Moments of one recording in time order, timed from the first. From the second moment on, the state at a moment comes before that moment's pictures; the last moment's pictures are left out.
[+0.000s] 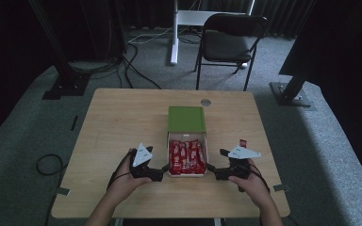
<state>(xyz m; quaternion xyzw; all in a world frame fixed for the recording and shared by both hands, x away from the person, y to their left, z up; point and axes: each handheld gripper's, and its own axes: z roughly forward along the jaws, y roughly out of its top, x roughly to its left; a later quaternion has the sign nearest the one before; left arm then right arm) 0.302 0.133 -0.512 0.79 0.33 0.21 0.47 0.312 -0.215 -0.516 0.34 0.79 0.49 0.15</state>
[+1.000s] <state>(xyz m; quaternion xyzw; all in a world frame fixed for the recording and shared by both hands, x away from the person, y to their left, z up) 0.319 0.132 -0.513 0.79 0.35 0.20 0.46 0.322 -0.211 -0.516 0.35 0.78 0.49 0.15</state>
